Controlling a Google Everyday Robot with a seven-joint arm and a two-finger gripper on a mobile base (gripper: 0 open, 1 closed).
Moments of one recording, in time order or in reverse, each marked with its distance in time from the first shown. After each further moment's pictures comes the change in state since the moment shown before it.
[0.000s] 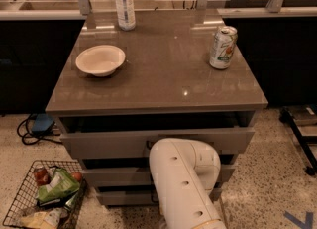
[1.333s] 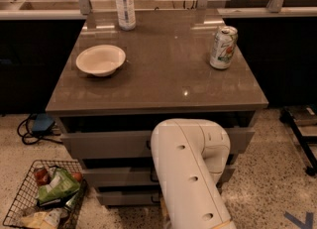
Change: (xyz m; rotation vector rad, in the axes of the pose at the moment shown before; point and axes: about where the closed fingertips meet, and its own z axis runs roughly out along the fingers) arm -0.002 0.001 -0.066 -0.249 -0.157 -0.022
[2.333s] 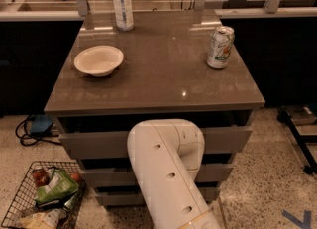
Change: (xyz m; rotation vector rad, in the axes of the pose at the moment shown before) arm -0.022 0.006 0.017 -0.058 0.100 -0.030
